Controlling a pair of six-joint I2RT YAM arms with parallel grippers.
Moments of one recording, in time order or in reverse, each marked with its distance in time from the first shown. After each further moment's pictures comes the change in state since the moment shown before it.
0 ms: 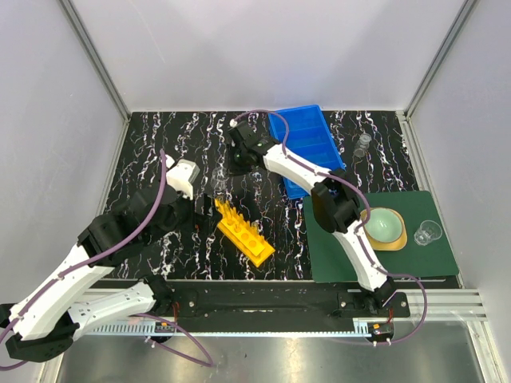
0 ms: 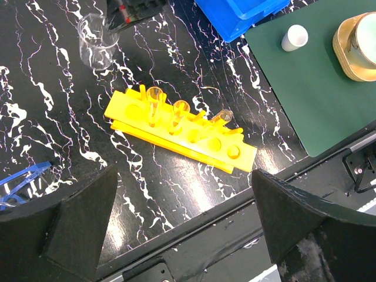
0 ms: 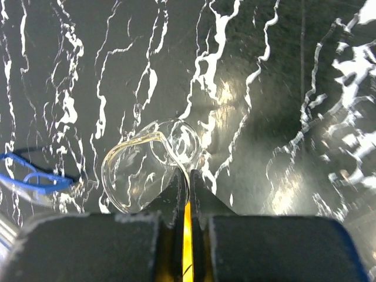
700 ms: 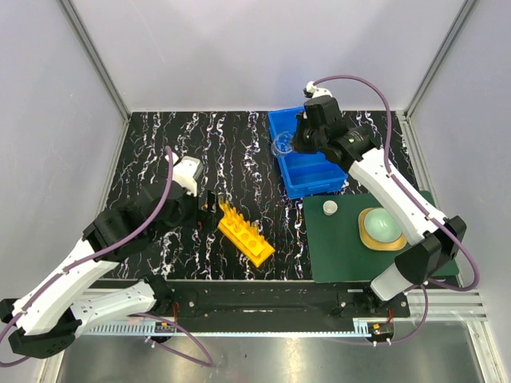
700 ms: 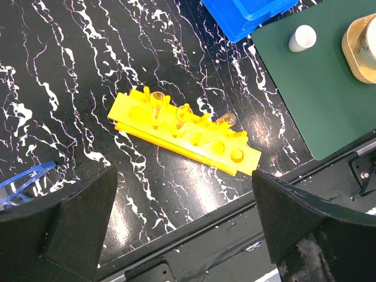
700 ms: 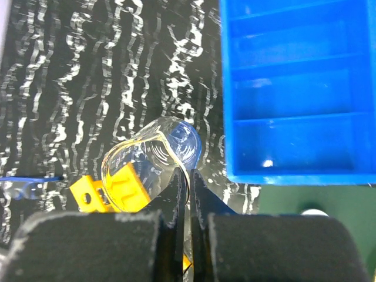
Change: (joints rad) left arm 0.000 0.048 0.024 -0.006 -0.019 0.000; right arm -0.147 -0.852 -0.450 -0.151 0.291 -0.138
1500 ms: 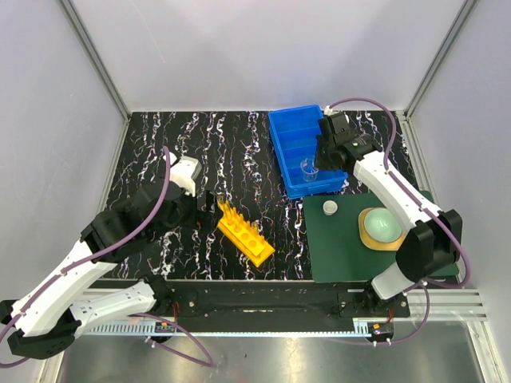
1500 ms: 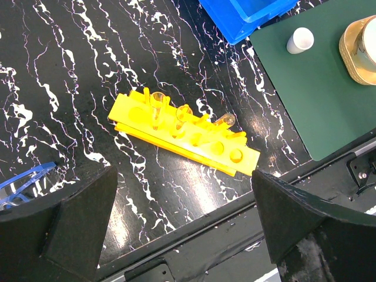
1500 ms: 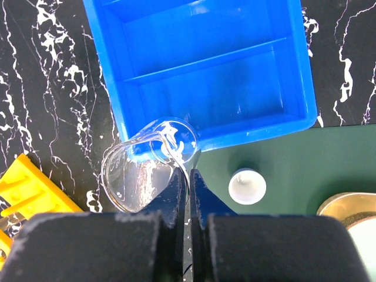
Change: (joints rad) left arm 0.000 -0.011 0.005 -0.002 0.000 0.000; right arm -0.158 -0.016 -0.255 -0.062 0.040 -0.034
